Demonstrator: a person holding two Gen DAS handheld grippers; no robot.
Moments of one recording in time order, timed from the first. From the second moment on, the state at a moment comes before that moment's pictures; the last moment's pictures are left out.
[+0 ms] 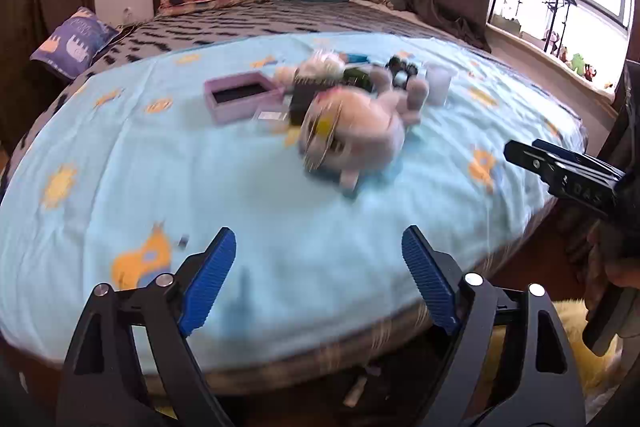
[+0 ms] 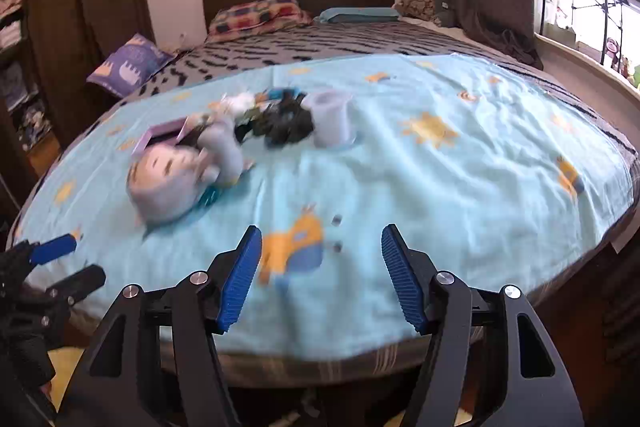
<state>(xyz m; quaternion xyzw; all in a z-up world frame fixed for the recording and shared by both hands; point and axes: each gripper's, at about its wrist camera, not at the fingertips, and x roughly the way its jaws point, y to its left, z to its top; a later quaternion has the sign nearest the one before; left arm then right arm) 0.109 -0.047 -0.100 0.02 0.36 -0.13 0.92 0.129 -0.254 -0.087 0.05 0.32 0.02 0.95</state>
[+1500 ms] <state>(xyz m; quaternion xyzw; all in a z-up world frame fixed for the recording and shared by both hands) 0.176 -0.082 -0.075 0.02 0.33 -0.14 0.93 0.221 -0.252 -0.058 0.04 0.29 0.05 0.95</state>
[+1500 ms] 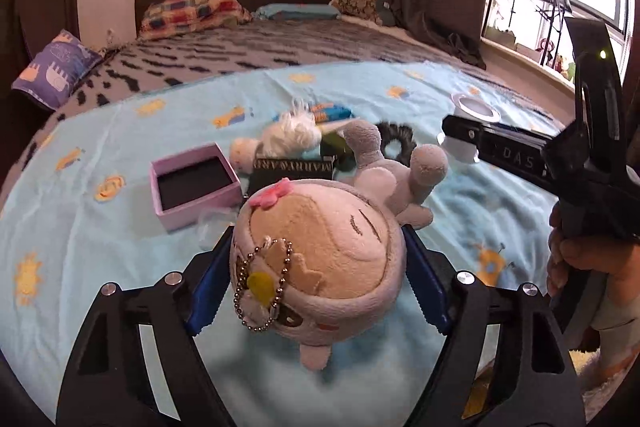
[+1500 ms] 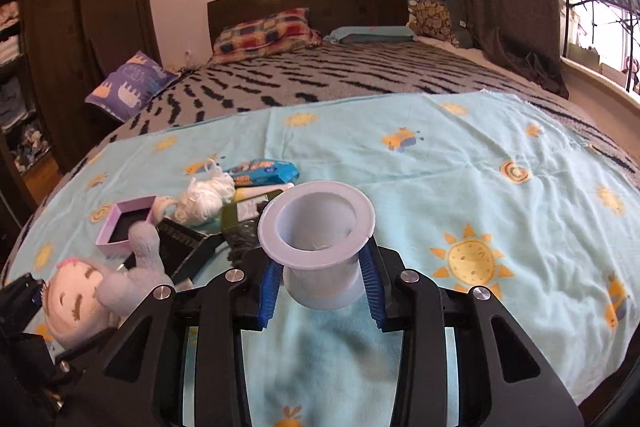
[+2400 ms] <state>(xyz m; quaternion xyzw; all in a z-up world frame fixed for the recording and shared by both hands) -0.001 -0.034 -0.071 0.01 0.33 -0.14 0.93 0.018 -0.225 -0.051 0.03 0.30 0.09 0.95</state>
